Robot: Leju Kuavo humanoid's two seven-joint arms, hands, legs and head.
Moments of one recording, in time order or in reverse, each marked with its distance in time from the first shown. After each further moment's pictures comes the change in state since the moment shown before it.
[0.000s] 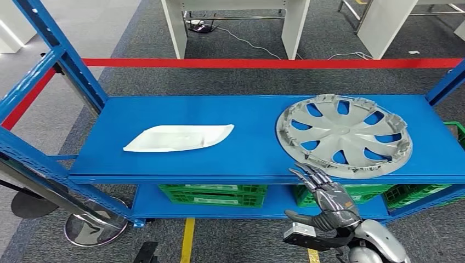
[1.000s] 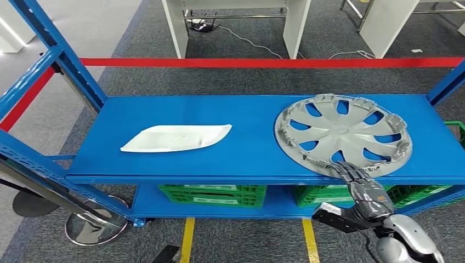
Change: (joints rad) left arm 0.004 -0.042 -0.060 0.012 -0.148 -0.040 0.169; right arm -0.075 -0.071 -0.148 0.184 0.080 -0.004 0.080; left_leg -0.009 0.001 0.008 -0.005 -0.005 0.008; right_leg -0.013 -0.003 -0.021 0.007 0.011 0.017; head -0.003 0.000
